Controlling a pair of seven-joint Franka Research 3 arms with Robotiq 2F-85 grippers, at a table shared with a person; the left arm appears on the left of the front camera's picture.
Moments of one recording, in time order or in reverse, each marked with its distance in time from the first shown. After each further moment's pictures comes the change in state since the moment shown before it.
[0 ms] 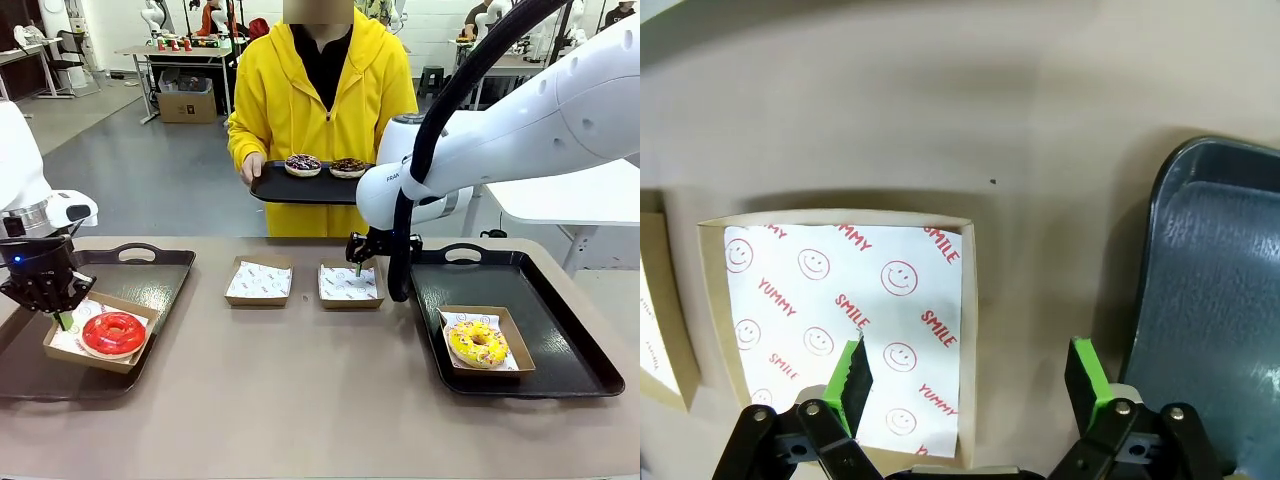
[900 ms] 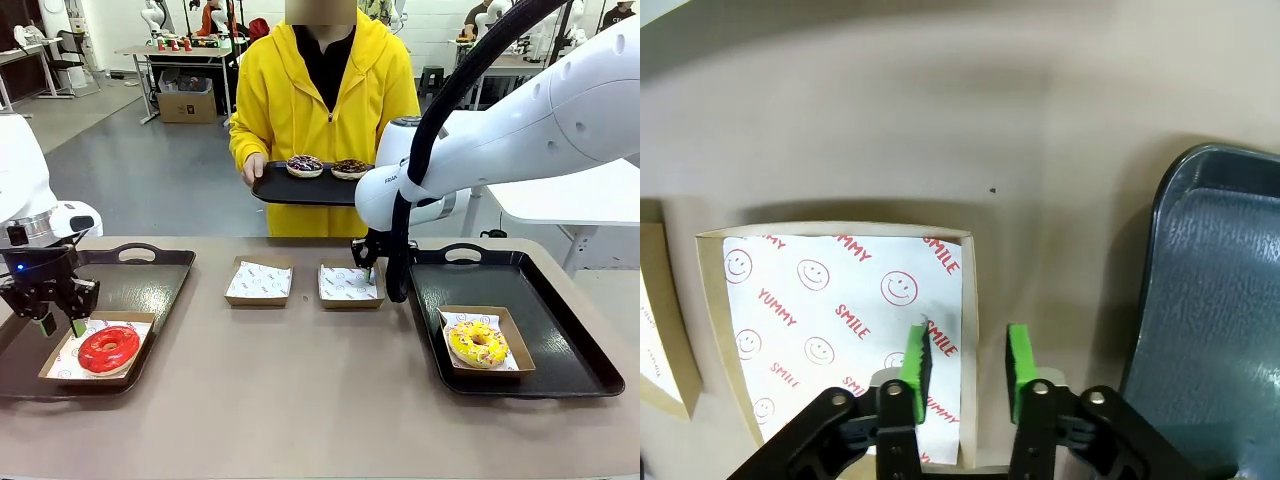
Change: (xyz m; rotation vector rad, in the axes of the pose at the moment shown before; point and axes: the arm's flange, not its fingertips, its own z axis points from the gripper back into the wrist) left arm 0.006 0.003 -0.017 0.002 0.031 -0.040; right arm 0.004 0.000 -0.002 0.001 -0.001 -0.009
